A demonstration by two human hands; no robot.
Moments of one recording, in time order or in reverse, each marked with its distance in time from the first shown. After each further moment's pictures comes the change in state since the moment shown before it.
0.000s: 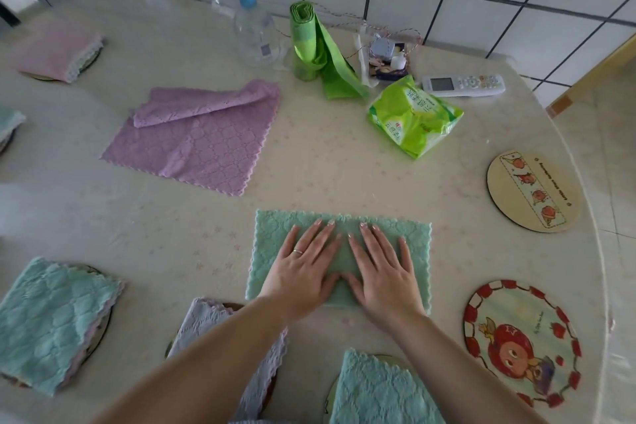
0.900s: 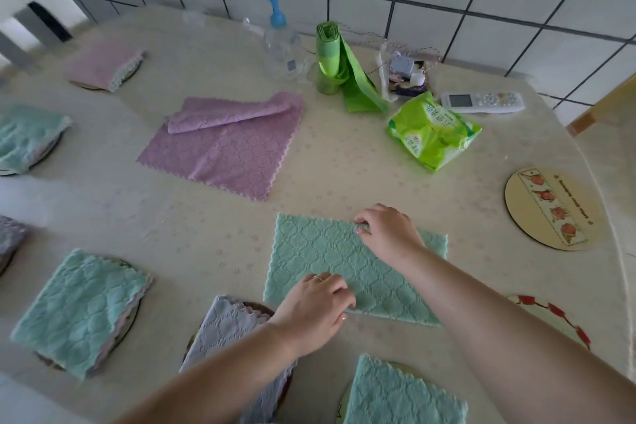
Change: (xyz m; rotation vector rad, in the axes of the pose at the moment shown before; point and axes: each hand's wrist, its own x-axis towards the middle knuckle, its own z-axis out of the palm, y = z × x) left_hand -0.031 0.016 -0.034 -0.239 -0.157 0.094; right_hand 0.087 -0.004 -0.057 0.280 -0.097 -0.014
